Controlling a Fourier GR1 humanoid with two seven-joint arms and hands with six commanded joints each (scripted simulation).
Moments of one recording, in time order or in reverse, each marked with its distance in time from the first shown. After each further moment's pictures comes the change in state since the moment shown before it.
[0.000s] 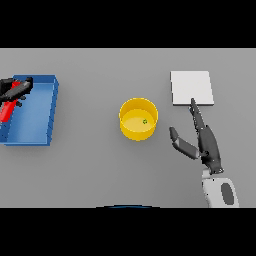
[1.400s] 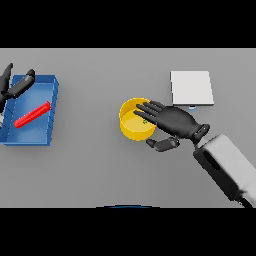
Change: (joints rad) left arm -0.030 -0.042 -0.018 0.053 -0.074 0.049 -0.103; right arm -0.482 -0.364 0.405 0.170 0.574 0.319 -0.028
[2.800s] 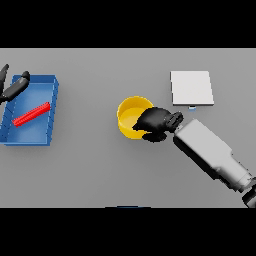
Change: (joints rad) left arm 0.042 0.028 0.025 -0.018 0.028 -0.015 -0.060; right arm -0.266 0.093 0.200 0.353 0.118 0.182 -0.066
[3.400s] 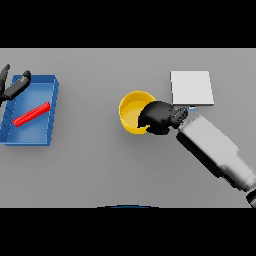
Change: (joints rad) left arm -0.012 -0.003 -0.006 0.000 0.000 -0.003 0.032; right arm -0.004 -0.032 -0.041 -0.061 -0.040 0.003 0.040
